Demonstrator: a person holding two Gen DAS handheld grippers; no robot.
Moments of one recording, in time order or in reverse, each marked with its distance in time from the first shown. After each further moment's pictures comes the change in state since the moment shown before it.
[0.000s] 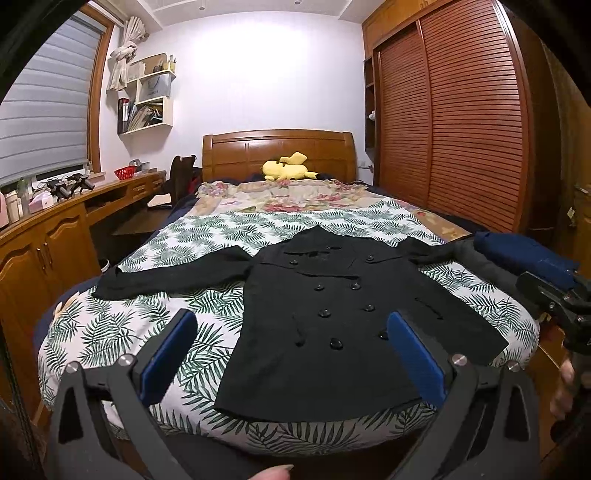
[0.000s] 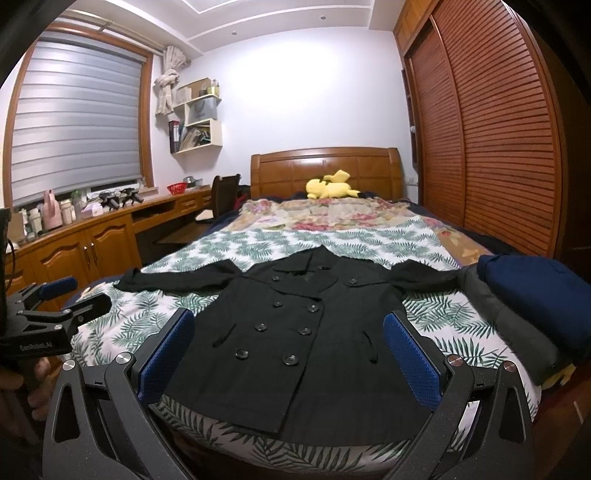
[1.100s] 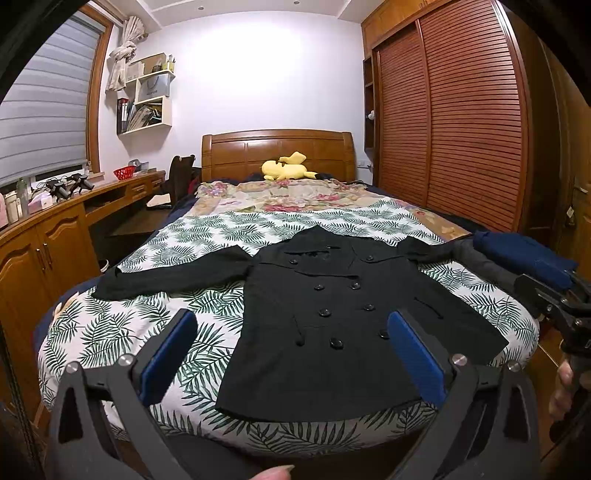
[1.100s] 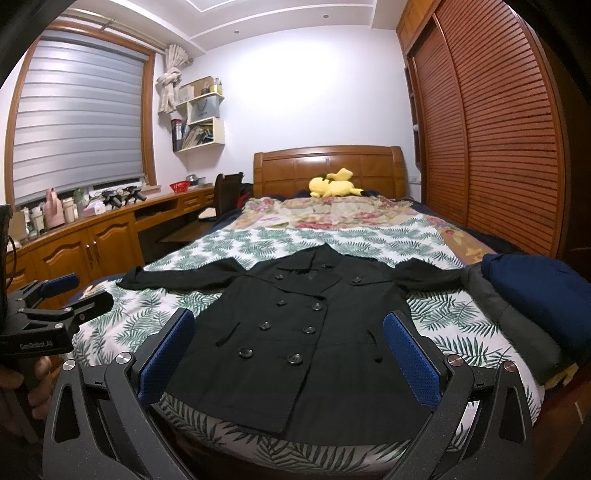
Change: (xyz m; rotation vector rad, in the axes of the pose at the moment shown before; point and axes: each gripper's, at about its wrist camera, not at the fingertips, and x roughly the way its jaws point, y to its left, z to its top) left arm 0.002 0.001 0.000 0.001 0.003 -0.003; right arm 0.000 0.001 0.001 -0.002 -0.002 0.004
